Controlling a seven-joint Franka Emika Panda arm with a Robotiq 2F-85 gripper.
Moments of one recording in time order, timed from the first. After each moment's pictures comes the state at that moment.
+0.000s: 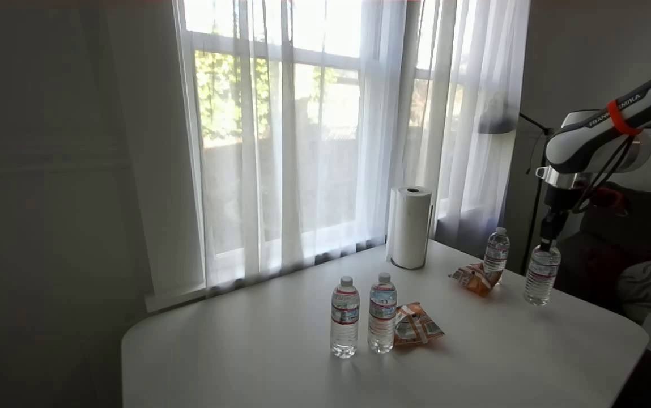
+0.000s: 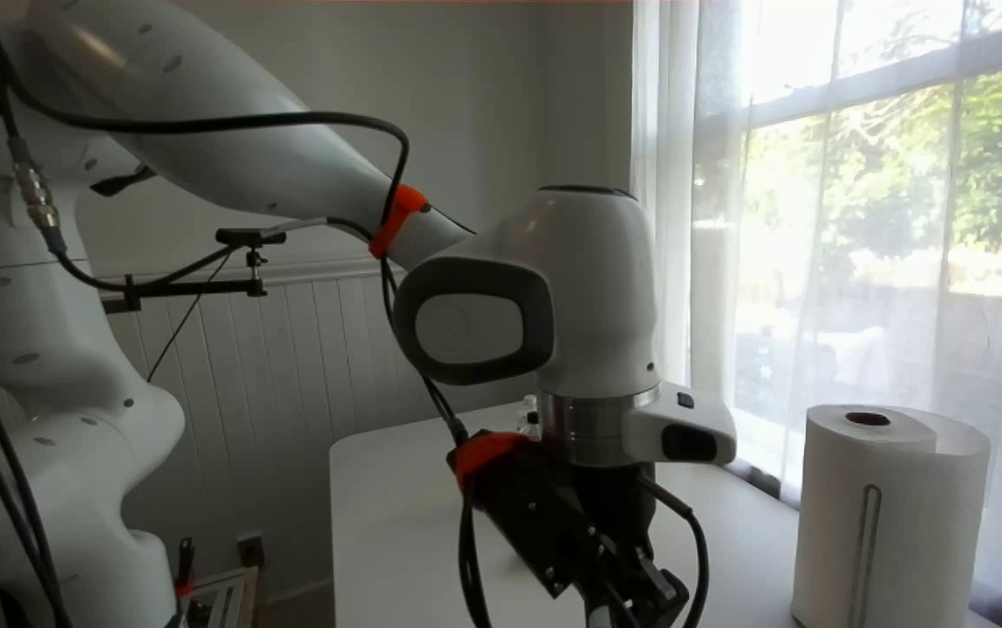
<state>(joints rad) -0.28 -0.08 -0.33 -2.29 -0.04 2.29 -0.63</state>
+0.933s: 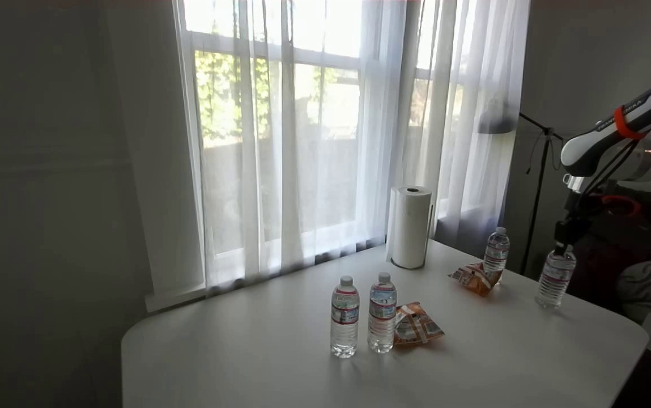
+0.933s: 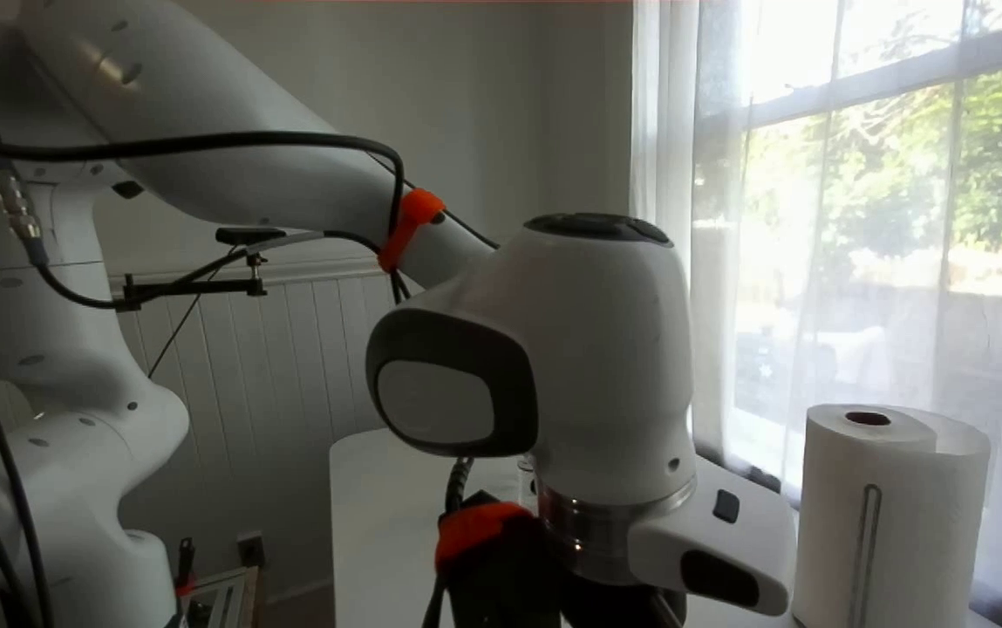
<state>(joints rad) -0.34 -0.01 -0.41 -2.27 0.09 2.33 -0.64</state>
